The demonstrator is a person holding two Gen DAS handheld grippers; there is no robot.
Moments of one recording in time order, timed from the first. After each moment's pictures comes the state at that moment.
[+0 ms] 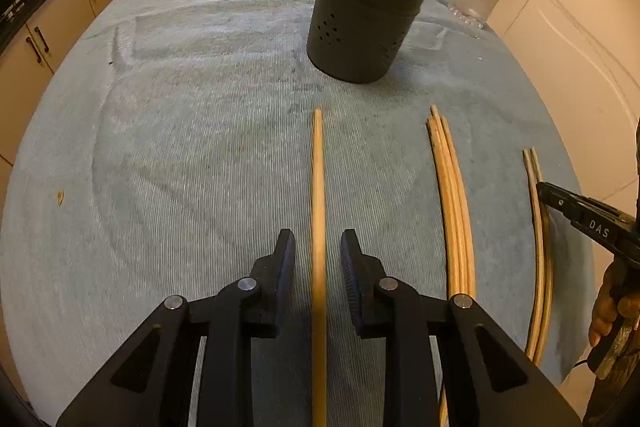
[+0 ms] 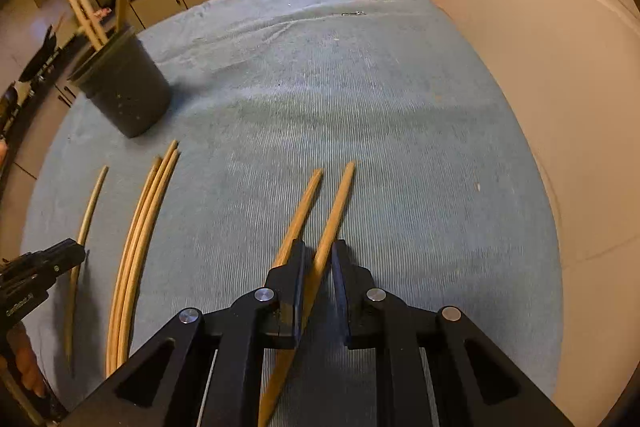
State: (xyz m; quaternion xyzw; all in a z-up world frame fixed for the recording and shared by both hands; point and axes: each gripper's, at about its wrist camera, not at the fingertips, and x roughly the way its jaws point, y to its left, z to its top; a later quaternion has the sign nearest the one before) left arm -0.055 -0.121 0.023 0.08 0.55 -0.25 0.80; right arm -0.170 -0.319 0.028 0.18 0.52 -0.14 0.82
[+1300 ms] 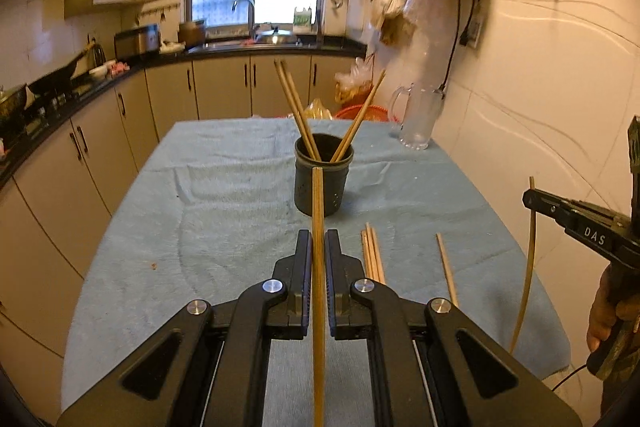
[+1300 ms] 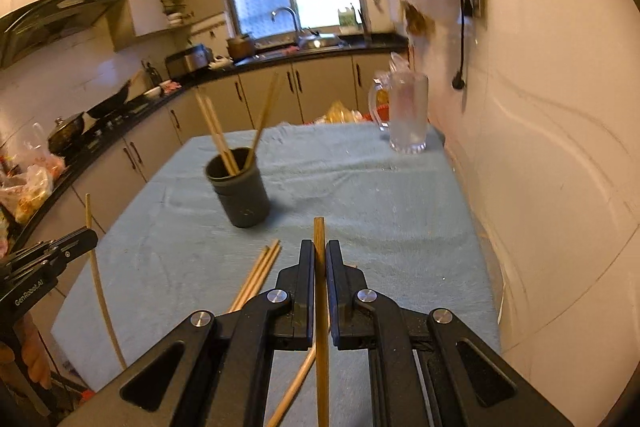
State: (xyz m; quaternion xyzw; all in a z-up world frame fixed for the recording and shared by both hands) left arm -0.175 -0.072 0.159 0.05 0.30 -0.27 0.91; right arm -0.267 -0.262 0.166 0.12 0.31 -0.10 0.94
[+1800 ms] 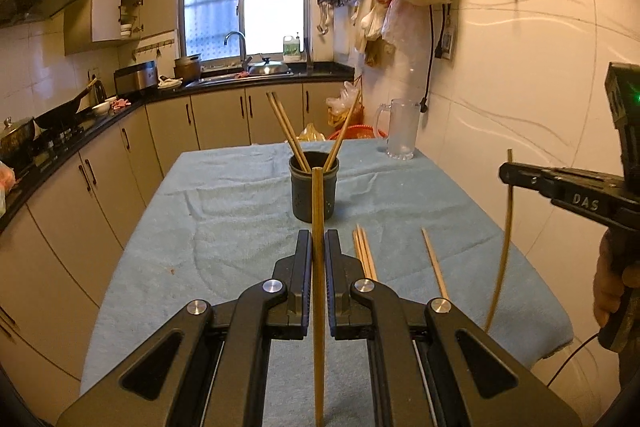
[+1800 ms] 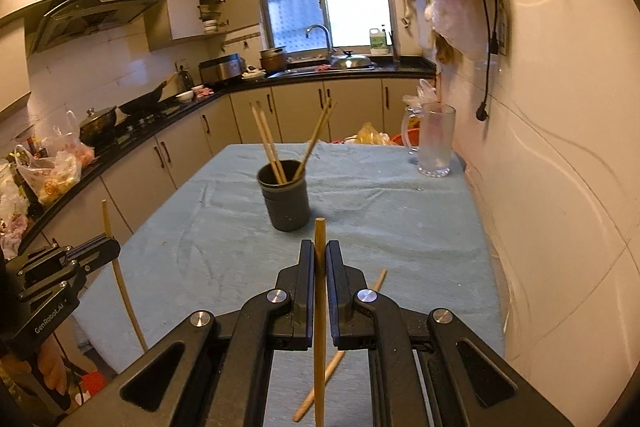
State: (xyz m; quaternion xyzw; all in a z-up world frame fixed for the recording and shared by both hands) left arm -0.232 -0.054 0.178 0.07 0.25 -0.28 0.92; right arm -0.297 -0.221 0.197 0.09 0.28 -0.06 0.95
